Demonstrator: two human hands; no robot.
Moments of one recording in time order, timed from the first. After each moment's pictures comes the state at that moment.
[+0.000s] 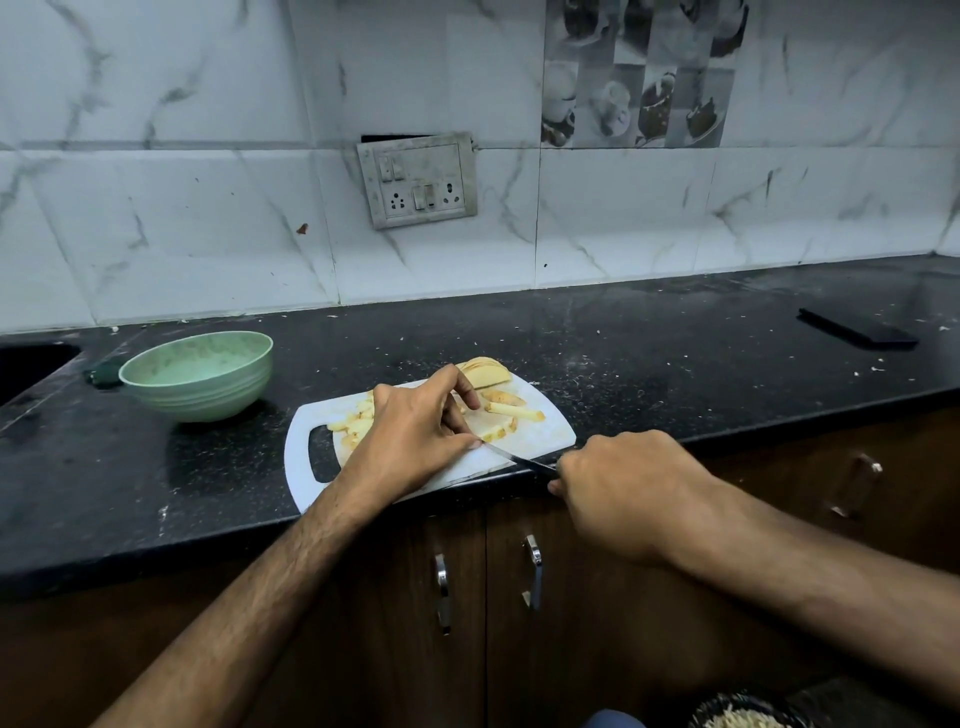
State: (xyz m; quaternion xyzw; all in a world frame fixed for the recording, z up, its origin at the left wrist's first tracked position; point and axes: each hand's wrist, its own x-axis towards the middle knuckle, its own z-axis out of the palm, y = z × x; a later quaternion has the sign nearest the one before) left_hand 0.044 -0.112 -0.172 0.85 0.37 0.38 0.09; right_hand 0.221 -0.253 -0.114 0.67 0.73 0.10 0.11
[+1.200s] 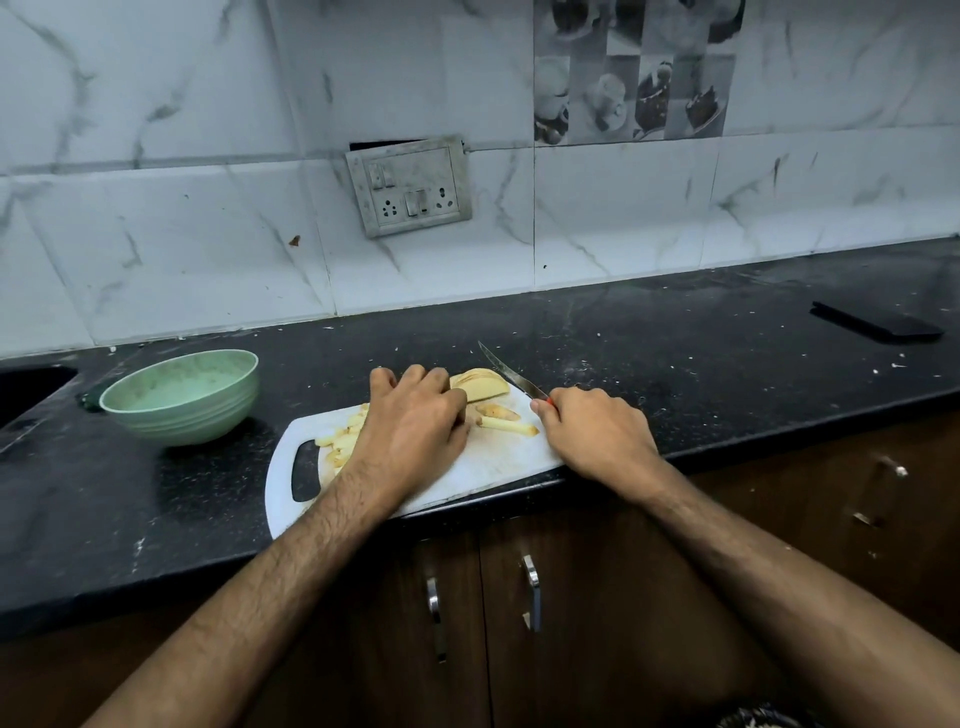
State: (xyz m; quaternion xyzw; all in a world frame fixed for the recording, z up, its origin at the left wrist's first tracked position) left_hand 0.068 -0.078 -0.172 0.83 0.43 0.24 -0.25; right_hand 0.270 -0.139 -0.162 0.74 0.65 0.05 -0.19
